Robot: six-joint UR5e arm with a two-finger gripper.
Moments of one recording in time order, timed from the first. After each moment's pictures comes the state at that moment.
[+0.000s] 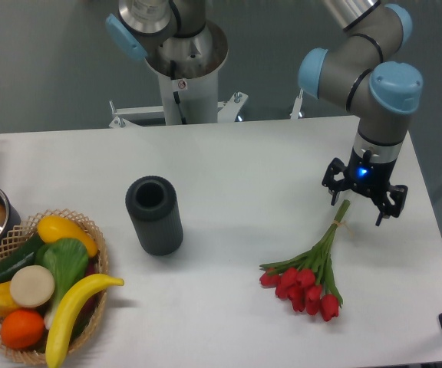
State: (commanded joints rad) arm 2.83 -1.97 -1.68 -0.86 1.38 1.42
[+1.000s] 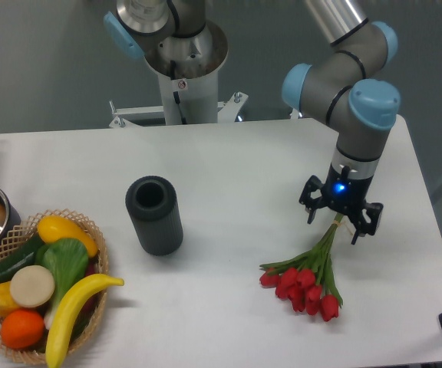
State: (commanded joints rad) arm 2.75 -2.02 -1.71 -0.77 1.29 1.32
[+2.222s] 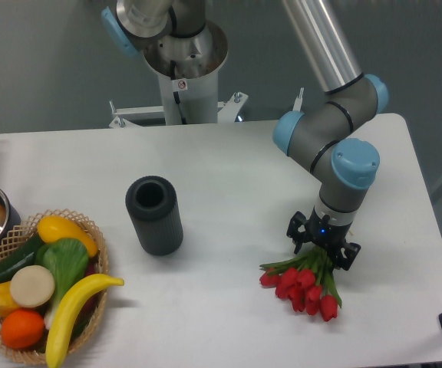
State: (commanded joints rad) arm 2.70 -2.15 -1.65 -0.76 1.36 1.27
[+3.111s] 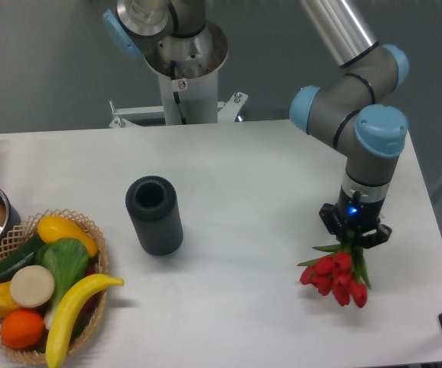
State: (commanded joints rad) arm 2.75 -2.07 -1.50 -0.91 1.48 1.28
